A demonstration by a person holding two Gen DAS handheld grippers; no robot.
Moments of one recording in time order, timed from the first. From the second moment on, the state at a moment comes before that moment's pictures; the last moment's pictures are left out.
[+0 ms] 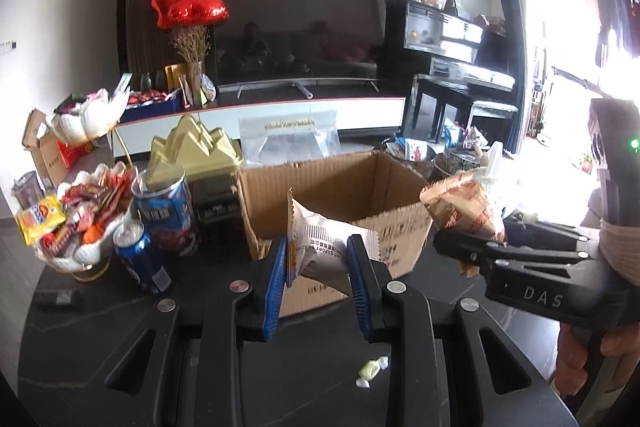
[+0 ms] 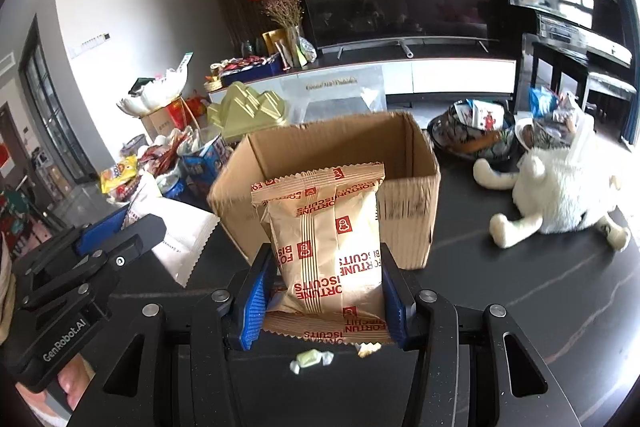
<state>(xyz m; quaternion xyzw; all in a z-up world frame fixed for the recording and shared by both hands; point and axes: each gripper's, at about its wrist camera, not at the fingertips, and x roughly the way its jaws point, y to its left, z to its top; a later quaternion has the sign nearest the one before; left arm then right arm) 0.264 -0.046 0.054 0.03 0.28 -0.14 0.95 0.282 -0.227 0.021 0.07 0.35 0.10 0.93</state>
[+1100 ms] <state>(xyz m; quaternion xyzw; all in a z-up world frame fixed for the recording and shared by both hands) 0.387 -0.055 0.038 0.06 0.29 -0.09 0.95 0.416 -0.232 0.010 0.05 0.35 0.11 0.93</state>
